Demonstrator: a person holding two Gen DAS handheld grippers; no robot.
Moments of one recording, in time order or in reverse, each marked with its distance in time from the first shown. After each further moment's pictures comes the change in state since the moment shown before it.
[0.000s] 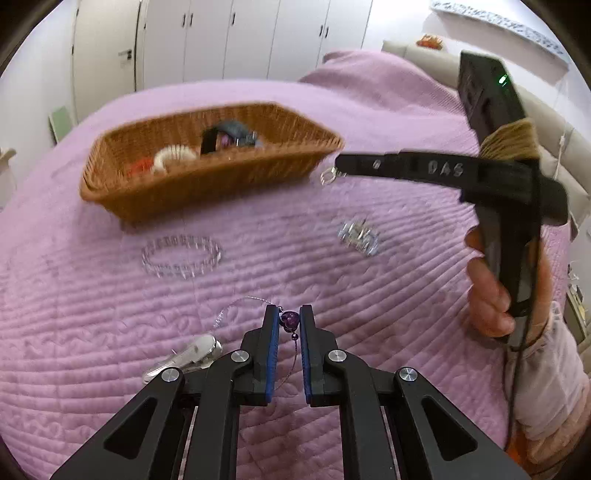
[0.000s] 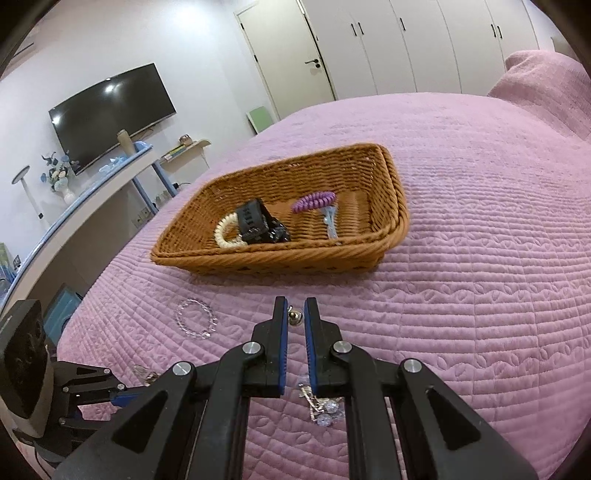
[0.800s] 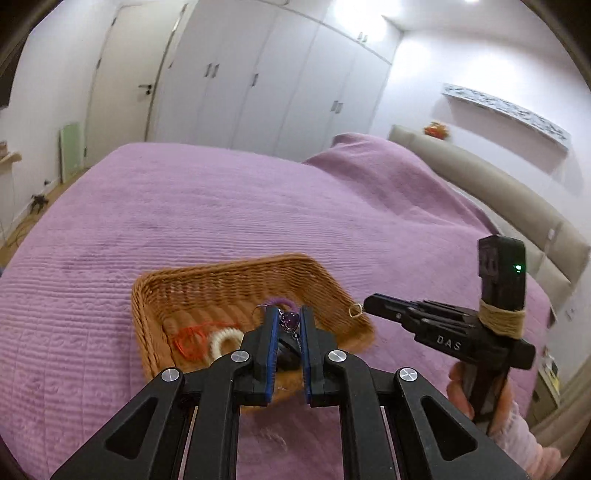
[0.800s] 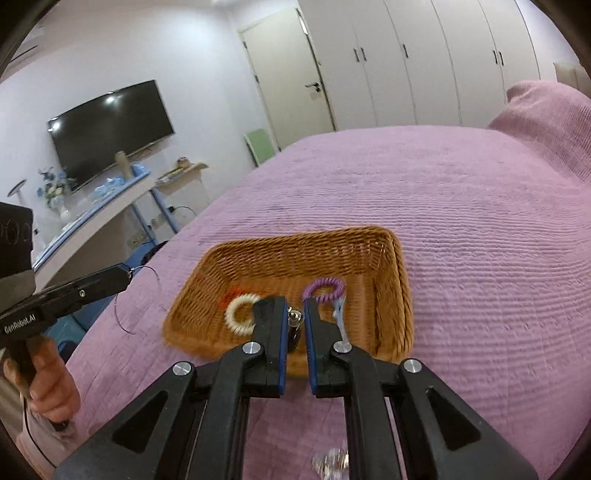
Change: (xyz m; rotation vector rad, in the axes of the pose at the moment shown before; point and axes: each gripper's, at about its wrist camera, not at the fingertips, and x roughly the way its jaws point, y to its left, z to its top) left arm -0.031 0.105 0.160 -0.147 -0.237 -0.078; right arm 0.003 0.019 0.092 -0.017 -0.060 -0.055
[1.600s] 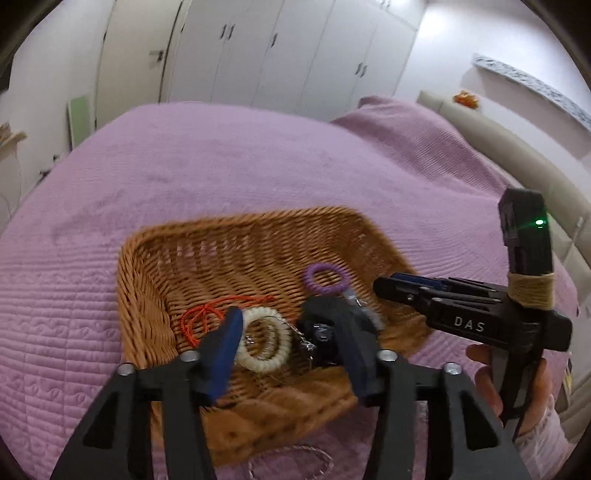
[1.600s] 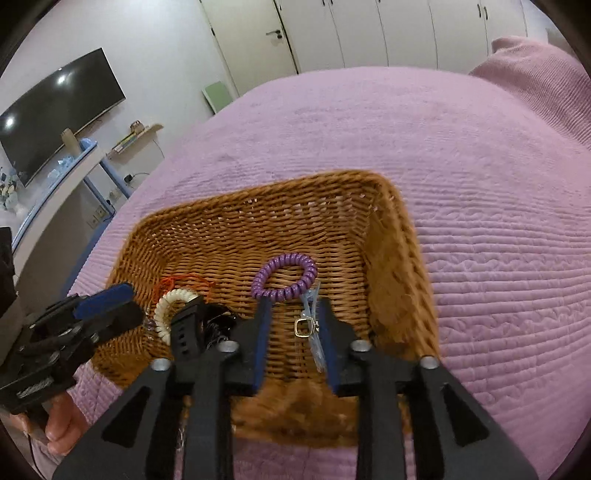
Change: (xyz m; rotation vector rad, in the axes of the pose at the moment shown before) left arm 0.058 0.015 -0.024 0.009 0.120 0.061; right arm 0.085 -0.023 0.000 0.075 0.195 -0.115
